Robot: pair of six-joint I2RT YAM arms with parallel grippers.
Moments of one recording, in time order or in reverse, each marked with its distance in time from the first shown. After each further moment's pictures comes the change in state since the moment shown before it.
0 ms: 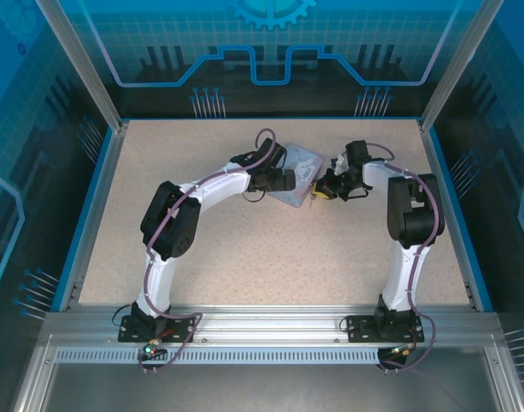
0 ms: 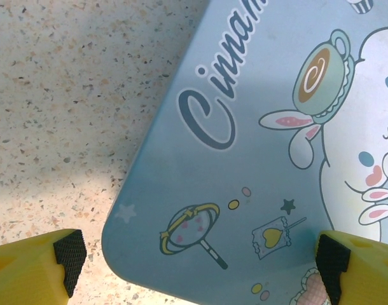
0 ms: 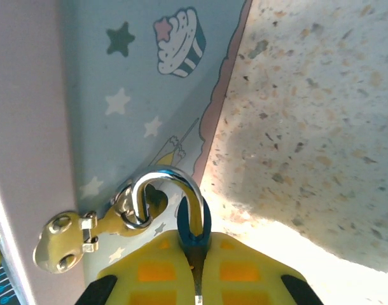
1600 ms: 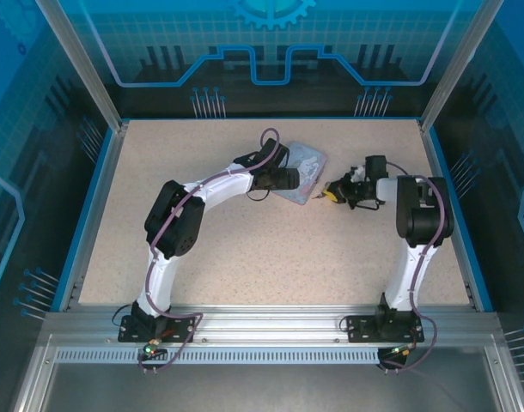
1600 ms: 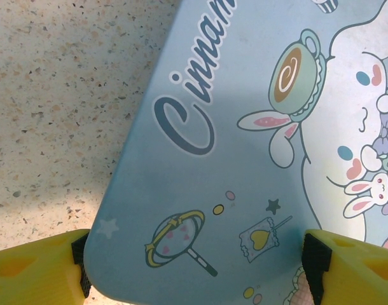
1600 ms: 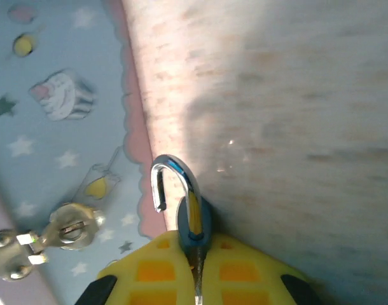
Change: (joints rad) left arm -0.005 0.032 0.011 0.077 0.038 0.019; right arm -0.151 -0.011 -0.280 0.496 -0.174 0.334
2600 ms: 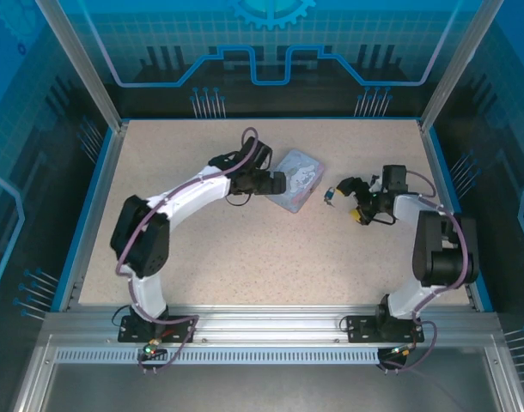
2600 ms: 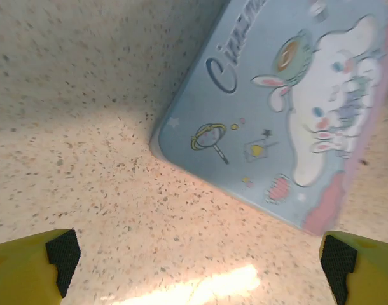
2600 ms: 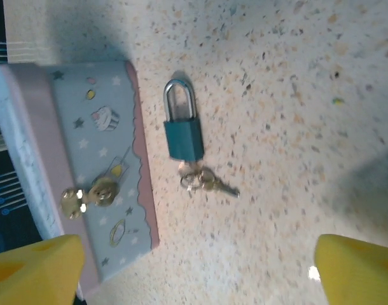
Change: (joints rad) left arm 0.018 -0.335 -0.187 -0.168 0.006 0.003; right arm -0.037 -0.425 -0.217 -0.206 0.214 -0.021
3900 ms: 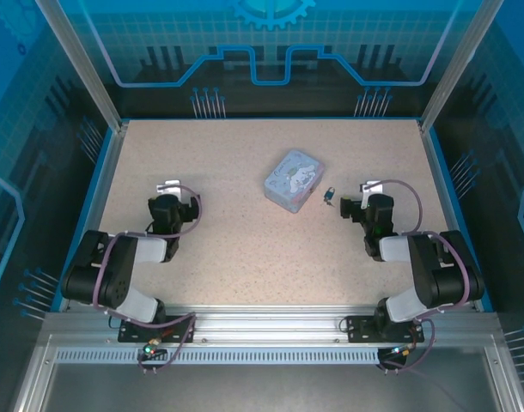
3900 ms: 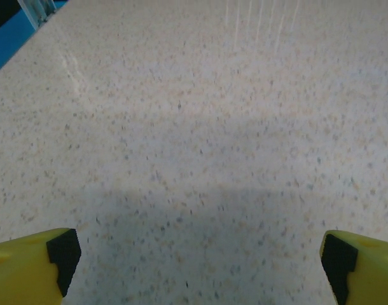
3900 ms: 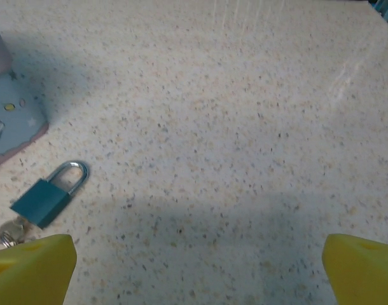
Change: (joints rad) left arm 0.489 -0.303 -1.108 1.333 -0.238 0.494; right arm 0.183 -0.098 -0.465 0.898 0.735 -0.797
